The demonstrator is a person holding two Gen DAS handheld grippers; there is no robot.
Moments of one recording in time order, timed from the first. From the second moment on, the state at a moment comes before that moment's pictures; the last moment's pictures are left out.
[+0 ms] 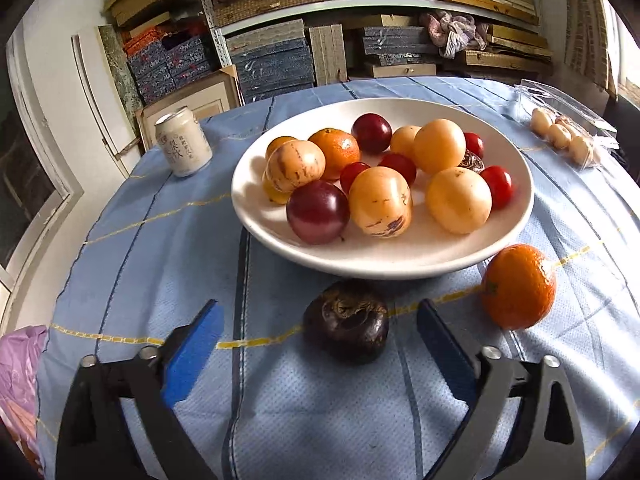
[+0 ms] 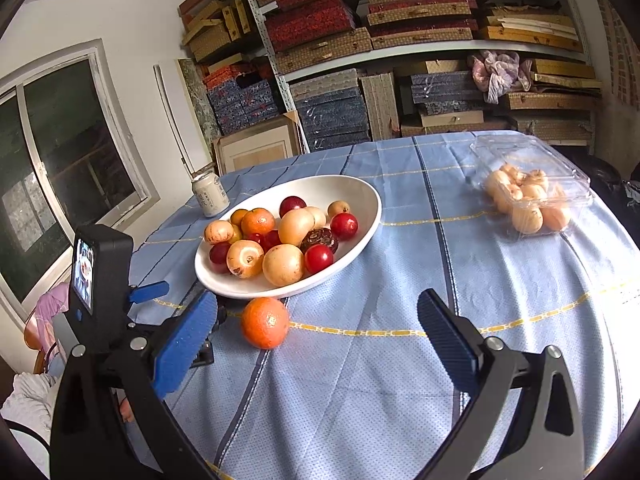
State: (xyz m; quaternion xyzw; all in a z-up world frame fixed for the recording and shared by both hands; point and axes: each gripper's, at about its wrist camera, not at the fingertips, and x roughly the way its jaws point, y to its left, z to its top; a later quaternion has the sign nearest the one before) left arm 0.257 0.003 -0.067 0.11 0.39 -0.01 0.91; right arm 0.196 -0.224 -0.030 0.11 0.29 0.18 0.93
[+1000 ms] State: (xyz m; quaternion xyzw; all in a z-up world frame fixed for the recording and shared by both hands) left arm 0.184 0.036 -0.069 0.07 0.40 -0.04 0.91; right arm 0.187 -0.175 -0.043 0.02 0.31 0.23 0.92
